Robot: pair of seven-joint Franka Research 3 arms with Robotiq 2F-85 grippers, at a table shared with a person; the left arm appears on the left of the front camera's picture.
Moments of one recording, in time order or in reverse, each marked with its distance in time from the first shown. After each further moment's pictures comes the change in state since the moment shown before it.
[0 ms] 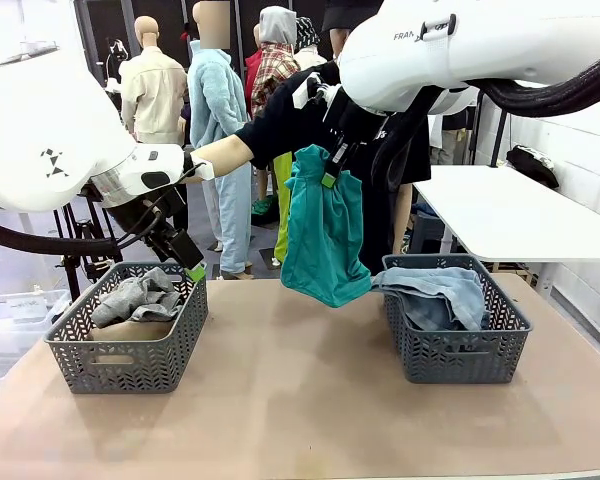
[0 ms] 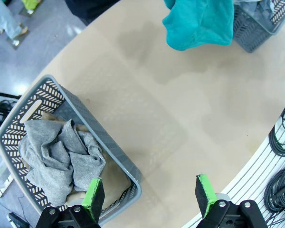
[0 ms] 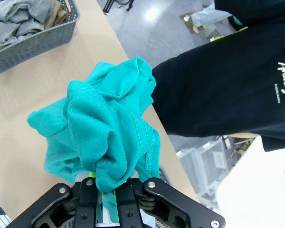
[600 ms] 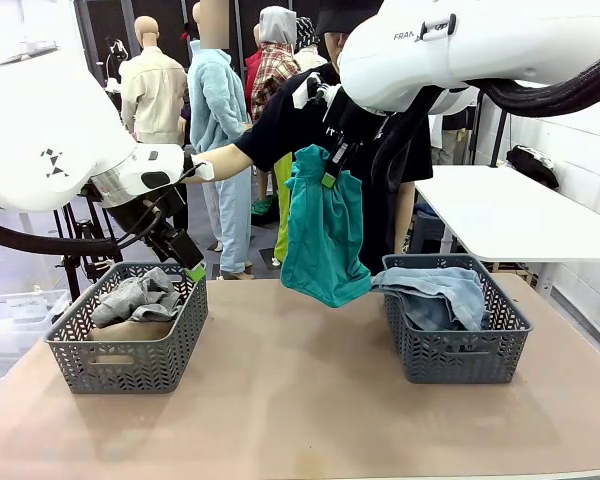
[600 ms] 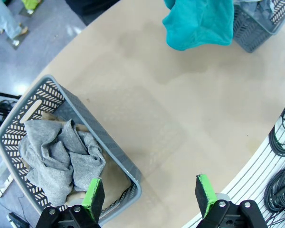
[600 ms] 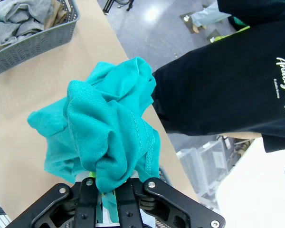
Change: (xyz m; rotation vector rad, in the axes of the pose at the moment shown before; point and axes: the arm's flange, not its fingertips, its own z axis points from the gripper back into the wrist) left arm 0.000 0.000 0.000 0.000 0.000 0.000; right arm 0.000 0.000 0.000 0.000 0.000 0.000
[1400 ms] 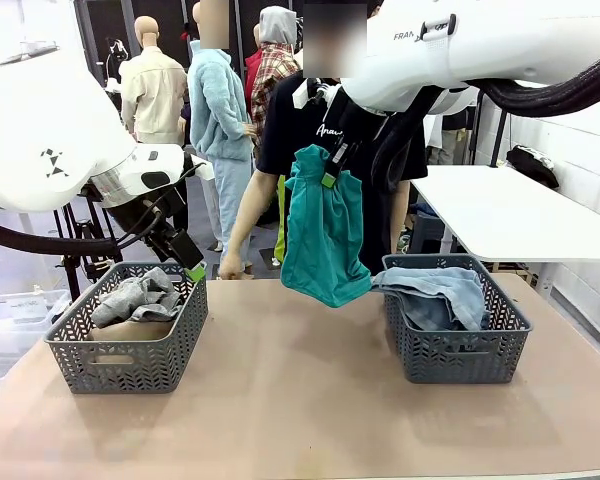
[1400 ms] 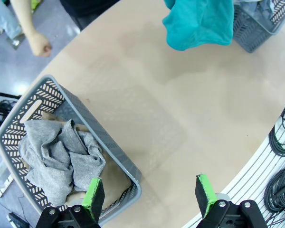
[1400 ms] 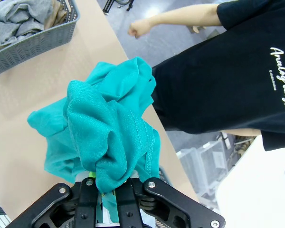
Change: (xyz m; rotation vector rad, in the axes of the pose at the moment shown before) left arm 0.000 0.000 0.000 0.000 0.000 0.000; right arm 0.000 0.000 0.000 0.000 0.000 0.000
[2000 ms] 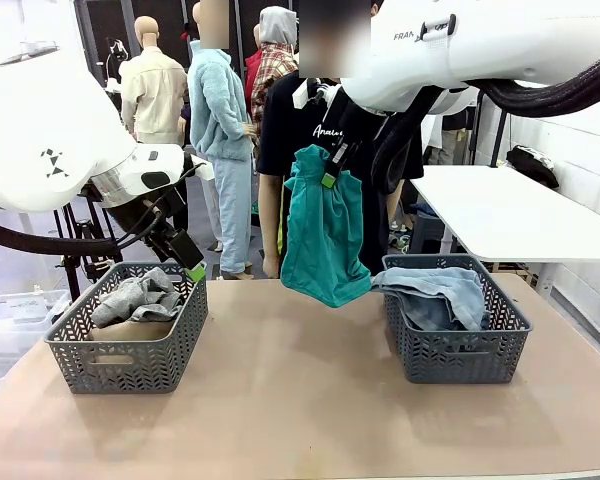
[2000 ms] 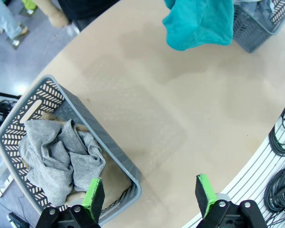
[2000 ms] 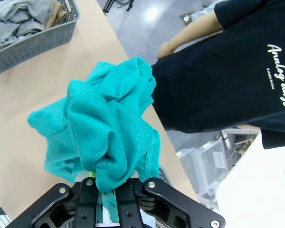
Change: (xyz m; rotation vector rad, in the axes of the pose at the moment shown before) left arm 0.000 0.000 0.000 0.000 0.000 0.000; right arm 0.000 0.000 0.000 0.000 0.000 0.000
